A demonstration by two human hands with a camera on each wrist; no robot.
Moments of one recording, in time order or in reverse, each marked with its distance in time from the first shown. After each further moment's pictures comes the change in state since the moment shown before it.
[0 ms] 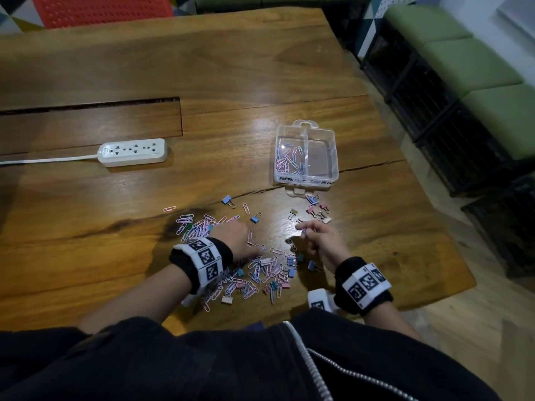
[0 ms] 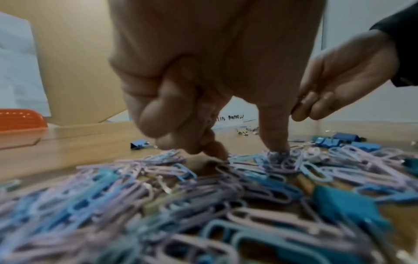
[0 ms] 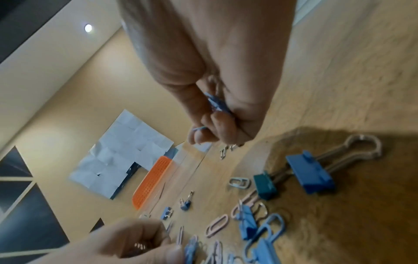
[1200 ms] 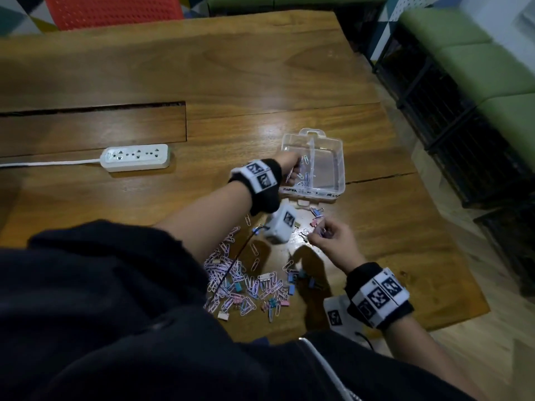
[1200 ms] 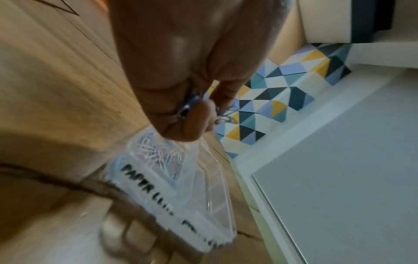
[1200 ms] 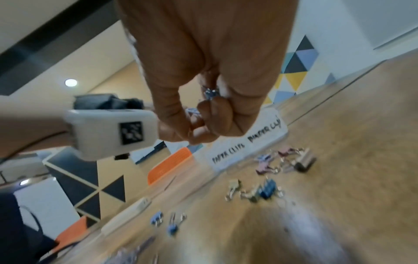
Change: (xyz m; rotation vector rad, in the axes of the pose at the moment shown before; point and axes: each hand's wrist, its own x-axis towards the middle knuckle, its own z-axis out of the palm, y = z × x) left_hand 0.077 0.058 -0.132 -1.422 -0.065 -0.085; right_hand 0.015 -0.022 -0.015 -0.433 0.078 -0.234
